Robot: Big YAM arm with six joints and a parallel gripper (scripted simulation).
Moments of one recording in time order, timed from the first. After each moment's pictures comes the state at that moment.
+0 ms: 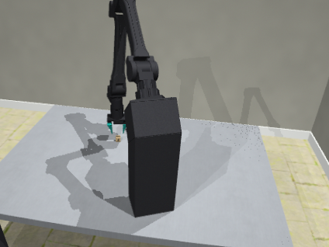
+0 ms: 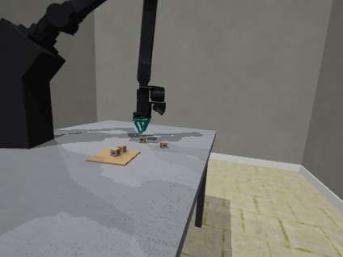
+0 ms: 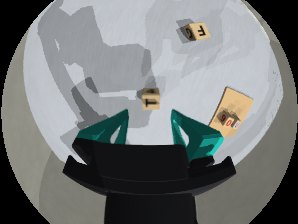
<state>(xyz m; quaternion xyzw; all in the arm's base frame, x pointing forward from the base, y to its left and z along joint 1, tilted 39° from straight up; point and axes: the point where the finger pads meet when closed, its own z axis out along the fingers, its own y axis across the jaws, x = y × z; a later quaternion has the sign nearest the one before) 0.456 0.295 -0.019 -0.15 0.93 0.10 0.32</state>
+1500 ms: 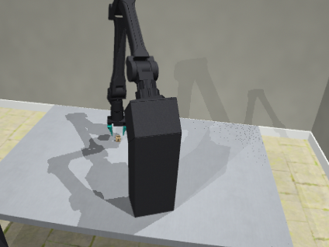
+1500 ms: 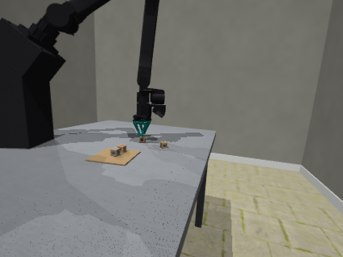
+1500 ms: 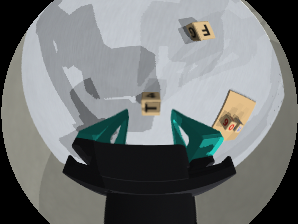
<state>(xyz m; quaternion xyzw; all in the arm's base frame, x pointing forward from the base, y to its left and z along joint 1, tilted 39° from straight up) 0.464 0.299 -0.028 -0.15 0.93 0.10 0.32</state>
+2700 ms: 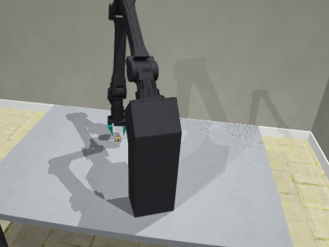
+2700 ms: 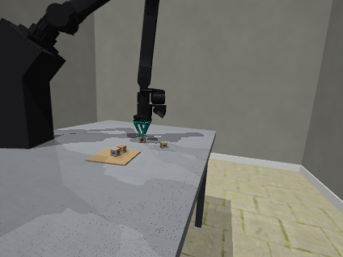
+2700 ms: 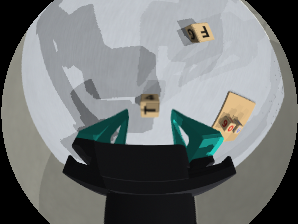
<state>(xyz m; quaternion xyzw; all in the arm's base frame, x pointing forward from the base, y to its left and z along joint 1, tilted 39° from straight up) 0.466 0.298 -0.027 -0.15 0.93 0.10 0.32</state>
